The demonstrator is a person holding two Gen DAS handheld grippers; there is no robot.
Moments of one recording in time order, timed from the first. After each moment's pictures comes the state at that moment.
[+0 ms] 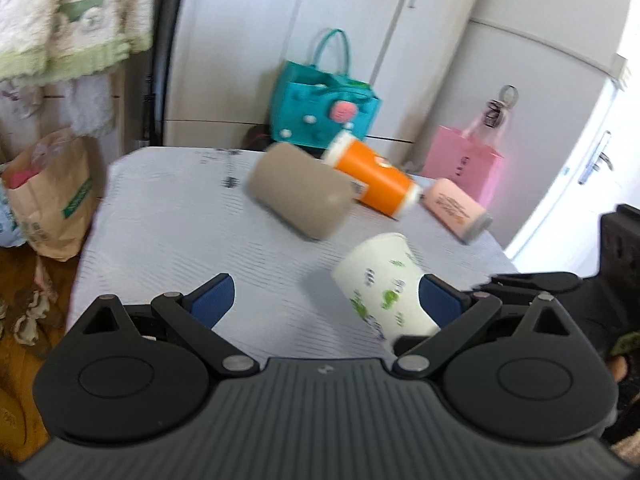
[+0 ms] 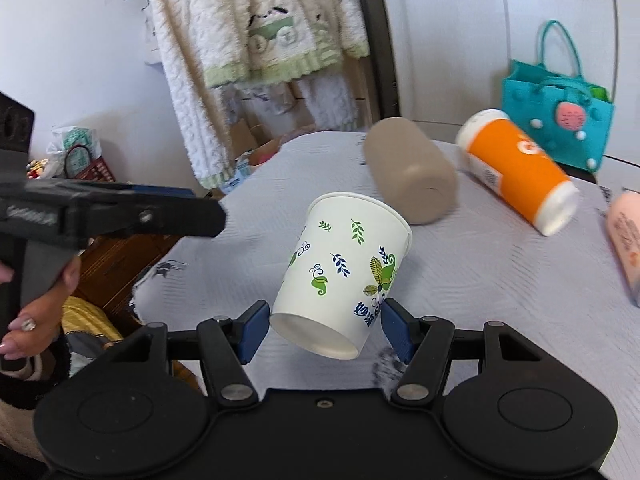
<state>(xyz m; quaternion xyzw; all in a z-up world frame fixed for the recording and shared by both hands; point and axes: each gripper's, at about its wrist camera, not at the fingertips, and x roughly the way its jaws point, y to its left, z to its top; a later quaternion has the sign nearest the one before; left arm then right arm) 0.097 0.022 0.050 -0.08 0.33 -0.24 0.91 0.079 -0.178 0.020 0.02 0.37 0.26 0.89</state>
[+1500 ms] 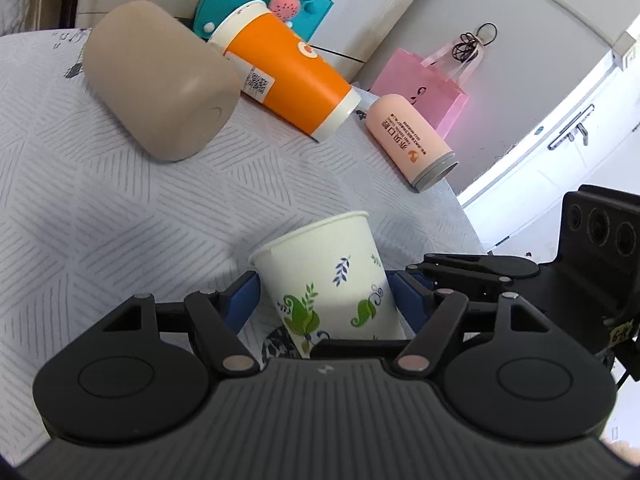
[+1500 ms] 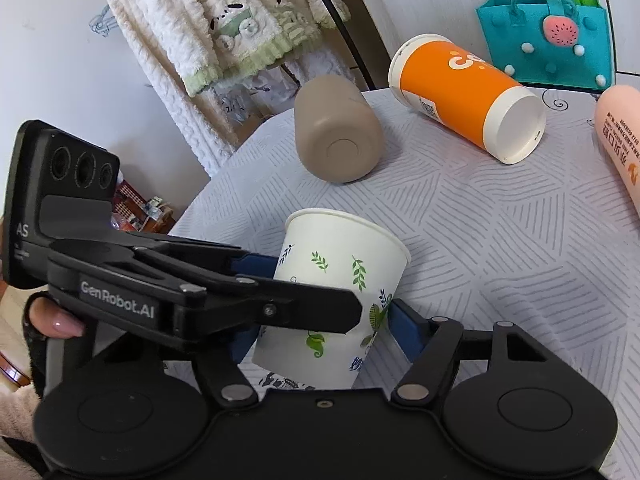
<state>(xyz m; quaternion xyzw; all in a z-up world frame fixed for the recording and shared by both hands) 0.174 -0.089 -0.032 -0.14 0.45 -0.32 0.82 0.125 -0.263 -0.032 0.12 0.42 0.32 0.84</state>
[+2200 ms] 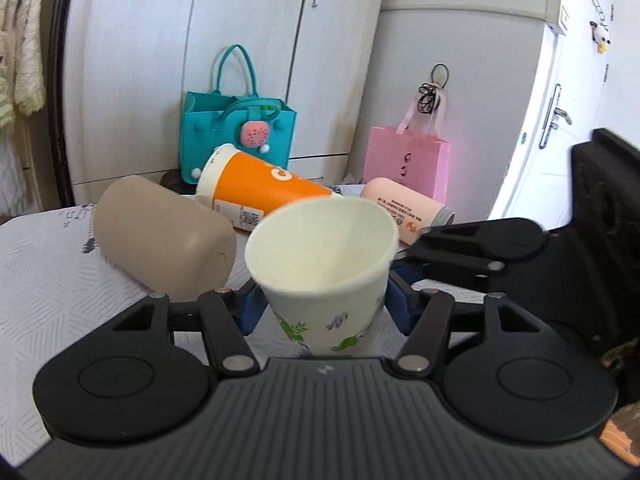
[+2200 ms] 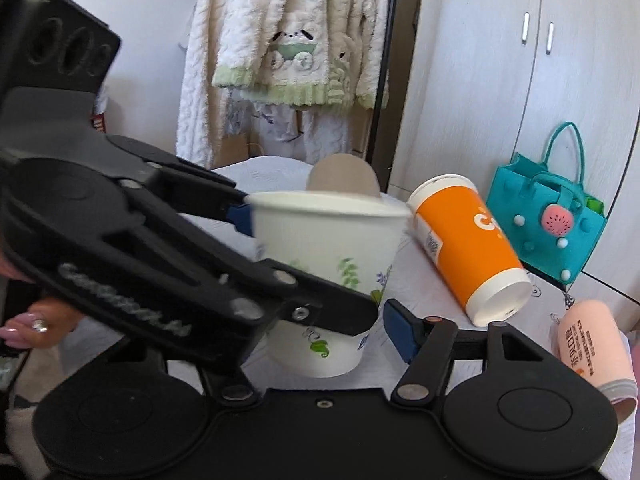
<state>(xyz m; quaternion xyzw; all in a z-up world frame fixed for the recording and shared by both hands) 0.153 -0.087 -0.002 -0.01 0.25 -0.33 0.91 0.121 -0.218 -0.011 -0.12 0.26 0.28 0.92</state>
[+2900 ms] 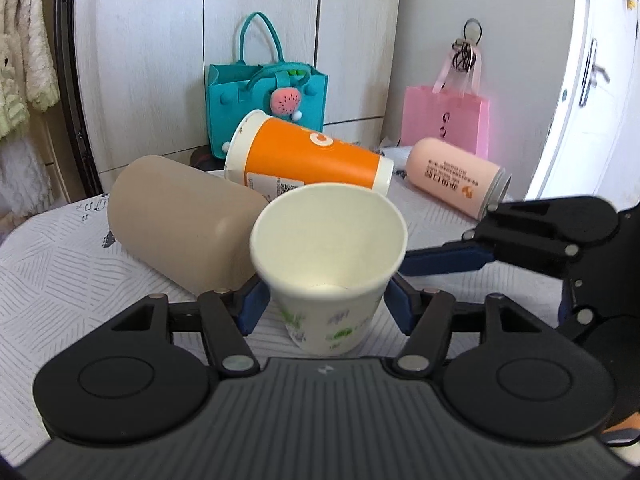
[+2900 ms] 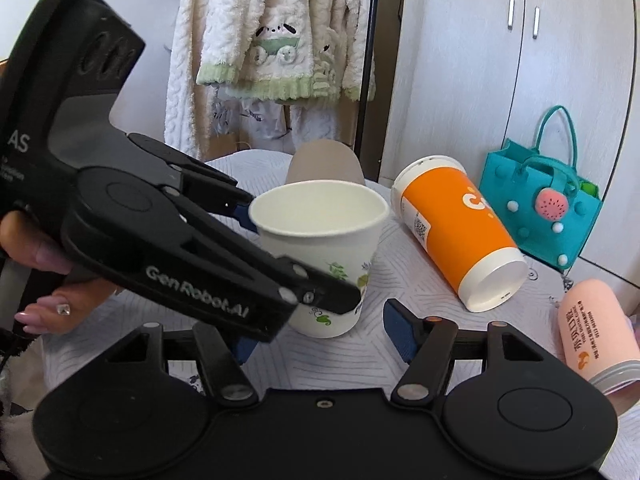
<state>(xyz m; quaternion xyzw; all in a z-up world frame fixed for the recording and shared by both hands) 0.177 -0.106 -0.017 0.05 0.29 -0.27 0.91 0.125 -0.223 -0.021 -0.11 0.26 0.27 0.92</state>
